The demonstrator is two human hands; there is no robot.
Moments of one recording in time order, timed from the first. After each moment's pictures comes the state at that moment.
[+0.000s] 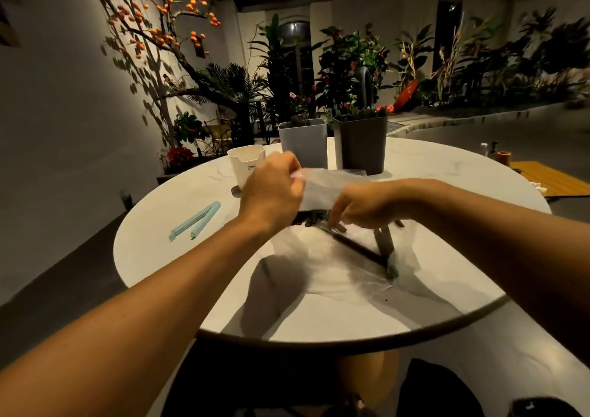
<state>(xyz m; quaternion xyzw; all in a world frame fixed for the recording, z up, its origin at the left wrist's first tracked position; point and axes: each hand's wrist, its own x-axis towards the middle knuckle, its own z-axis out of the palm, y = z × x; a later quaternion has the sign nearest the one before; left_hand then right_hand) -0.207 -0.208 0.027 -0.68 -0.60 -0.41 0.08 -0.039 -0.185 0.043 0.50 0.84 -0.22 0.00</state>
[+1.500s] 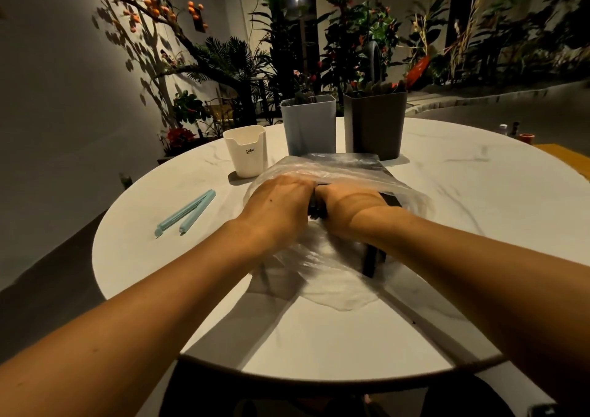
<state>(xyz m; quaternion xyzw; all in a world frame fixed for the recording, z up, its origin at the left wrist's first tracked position) -0.212 -0.193 0.003 -0.74 -0.65 -0.19 0.06 -0.096 -0.133 -0.016 0.58 0.81 -0.07 -0.09</state>
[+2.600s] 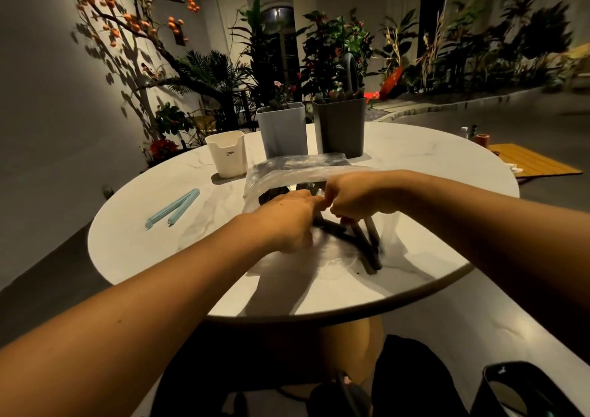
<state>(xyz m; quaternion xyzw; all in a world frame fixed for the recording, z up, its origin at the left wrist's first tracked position) -0.164 -0.232 0.002 -0.81 -0.59 0.02 0.01 -0.024 -0.205 0.029 0.57 0.80 -0.21 -0.02</state>
